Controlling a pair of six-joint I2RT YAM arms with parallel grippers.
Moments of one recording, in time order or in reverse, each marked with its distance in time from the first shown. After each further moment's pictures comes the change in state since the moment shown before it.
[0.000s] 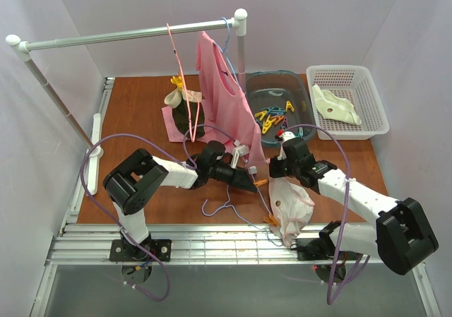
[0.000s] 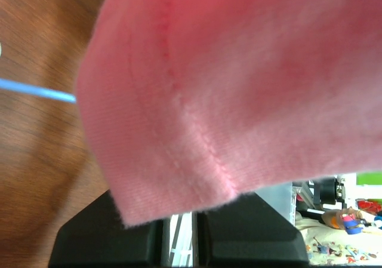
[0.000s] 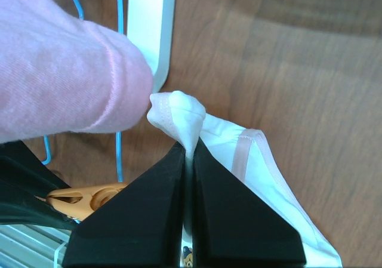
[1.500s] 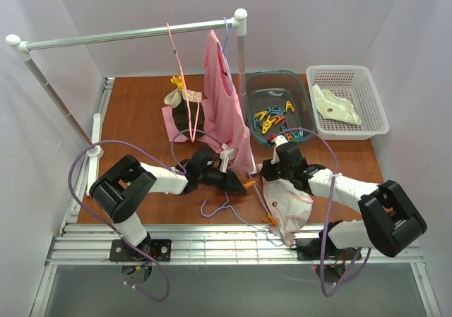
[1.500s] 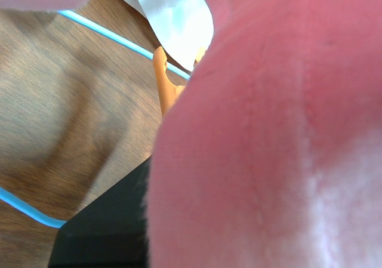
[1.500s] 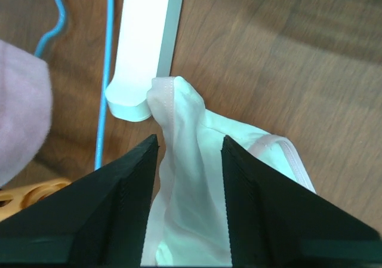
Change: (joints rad) left arm 0.032 -0.118 -0.132 -0.061 -0.129 0.027; right arm 0.030 0.137 -0.073 0.235 -0.003 -0.066
